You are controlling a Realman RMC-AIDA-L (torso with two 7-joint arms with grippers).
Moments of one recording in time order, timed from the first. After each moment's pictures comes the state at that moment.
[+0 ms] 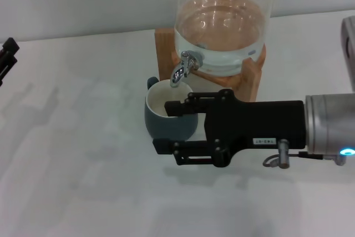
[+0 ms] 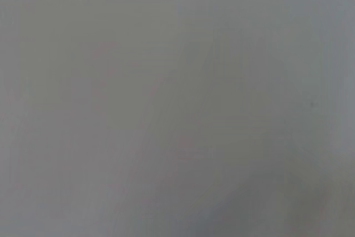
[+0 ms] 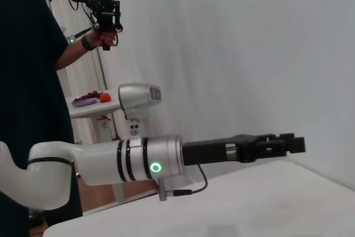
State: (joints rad) left arm -0.13 -2.08 1.36 0.92 -2.30 -0.86 2.01; right arm 0.02 2.01 -1.63 -1.59 1.68 1.19 -1.36
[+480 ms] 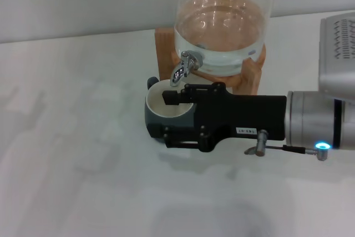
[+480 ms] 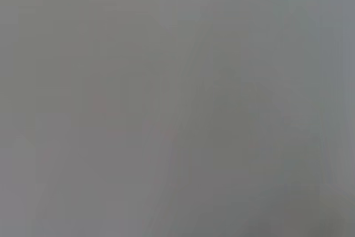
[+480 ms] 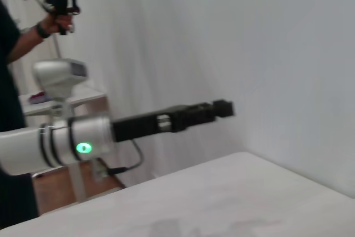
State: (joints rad) left arm 0.00 -2.08 1.36 1.09 -2.31 -0.86 2.01; right arm 0.03 2.01 -1.72 -1.56 1.65 1.00 -1.34
